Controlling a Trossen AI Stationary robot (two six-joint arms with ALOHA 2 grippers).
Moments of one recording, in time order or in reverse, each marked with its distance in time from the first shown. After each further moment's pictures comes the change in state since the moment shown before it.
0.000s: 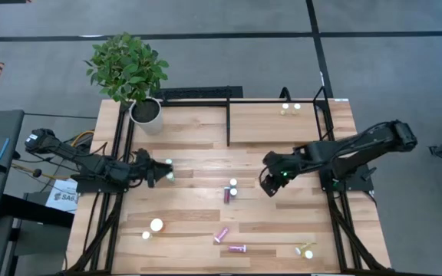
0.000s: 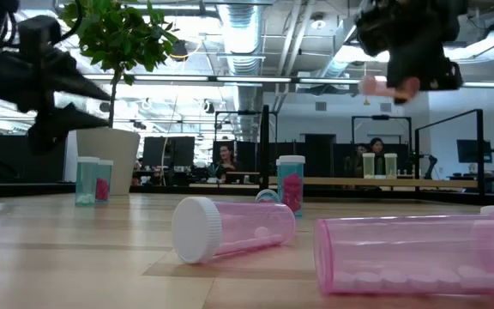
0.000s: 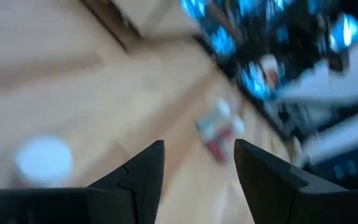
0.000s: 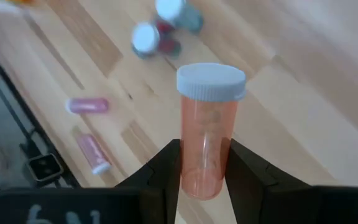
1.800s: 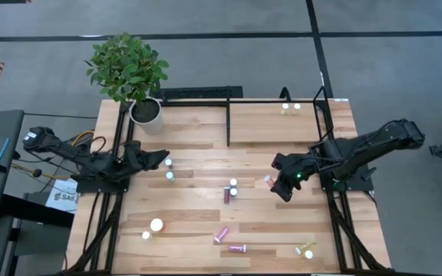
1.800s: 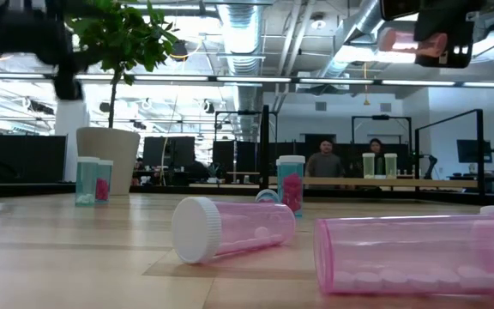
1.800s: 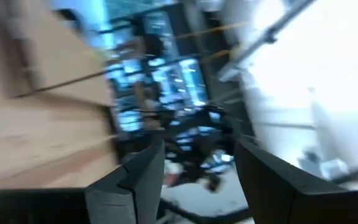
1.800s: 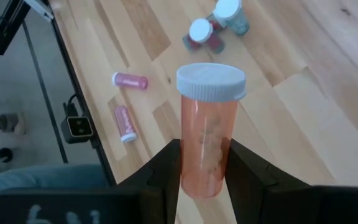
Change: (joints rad) left arm -0.001 0.112 0.027 0.617 -0.092 -0.206; right arm 0.082 -0.143 0.000 -0.026 -0.023 -0.111
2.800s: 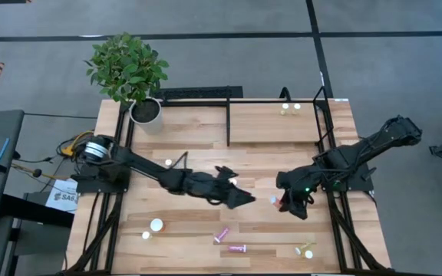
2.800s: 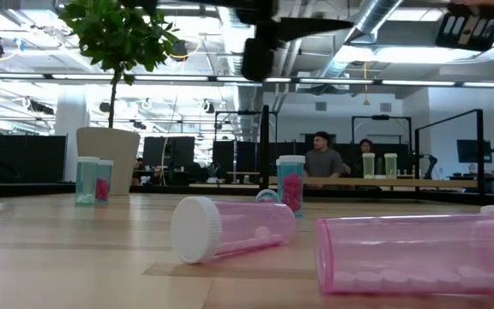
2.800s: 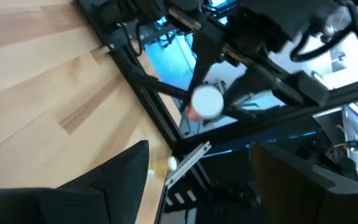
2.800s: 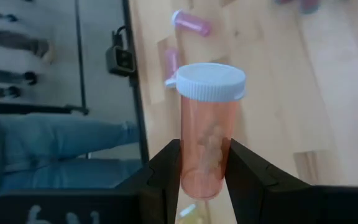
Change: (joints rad) left arm 0.090 1.343 1.083 -0.153 0.527 -0.007; right arm 0.150 0.000 0.000 0.054 -0.126 -0.113
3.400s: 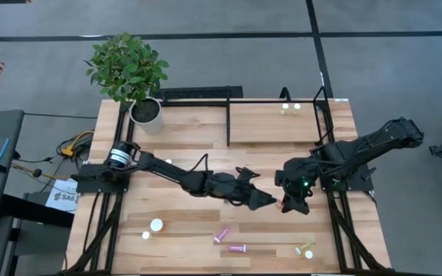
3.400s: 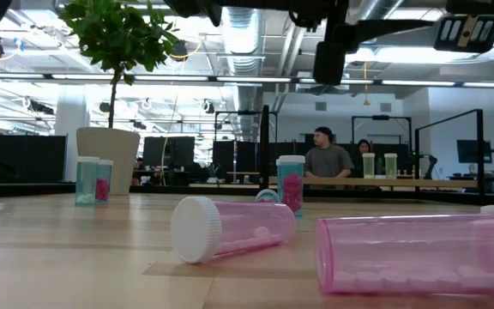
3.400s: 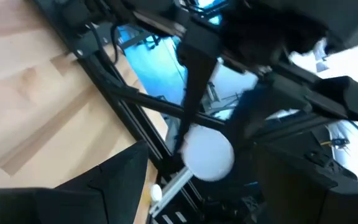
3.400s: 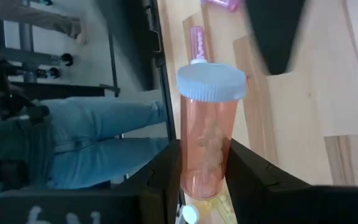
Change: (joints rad) left arm 0.034 0.230 0.292 -0.008 0.050 0.019; right arm -0.104 0.000 0.000 -0.002 -0.225 -0.042
